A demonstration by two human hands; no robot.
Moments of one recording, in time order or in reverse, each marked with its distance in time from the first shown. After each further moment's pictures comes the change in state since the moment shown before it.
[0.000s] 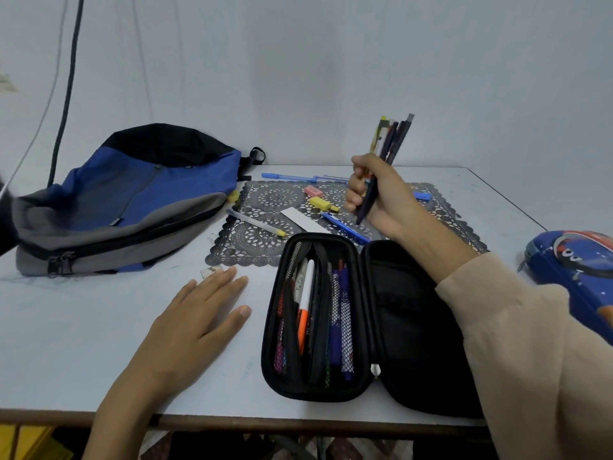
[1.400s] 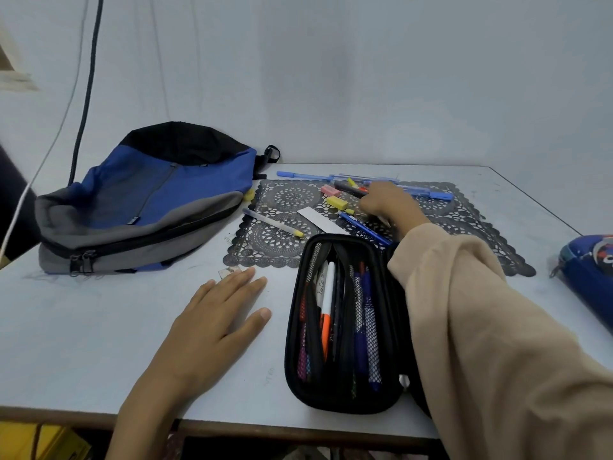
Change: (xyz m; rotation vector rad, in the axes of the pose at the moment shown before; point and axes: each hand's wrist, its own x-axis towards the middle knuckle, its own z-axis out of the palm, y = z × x) left_hand 0.003 -0.001 -0.002 0.031 -0.011 0.008; right_hand 0.093 0.029 -0.027 -1.738 0.164 0.116
